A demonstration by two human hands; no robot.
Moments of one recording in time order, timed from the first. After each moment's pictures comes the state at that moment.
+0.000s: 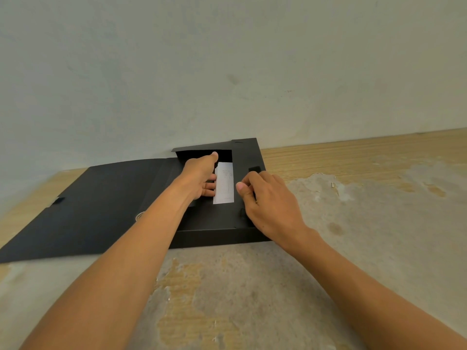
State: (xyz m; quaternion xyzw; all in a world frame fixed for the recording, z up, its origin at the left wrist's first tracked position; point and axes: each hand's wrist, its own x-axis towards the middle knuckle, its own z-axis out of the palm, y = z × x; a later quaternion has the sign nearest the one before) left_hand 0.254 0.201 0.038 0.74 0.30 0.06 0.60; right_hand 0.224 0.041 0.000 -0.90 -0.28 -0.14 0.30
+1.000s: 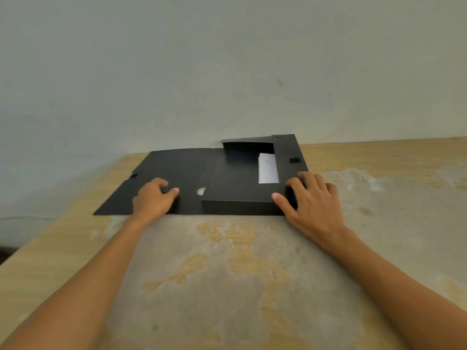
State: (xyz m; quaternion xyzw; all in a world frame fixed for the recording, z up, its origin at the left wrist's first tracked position) left_hand 0.085 0.350 0.002 0.89 0.35 0.18 0.24; right_hand 0.180 0.029 -0.012 -0.93 -0.26 -0.21 0.14
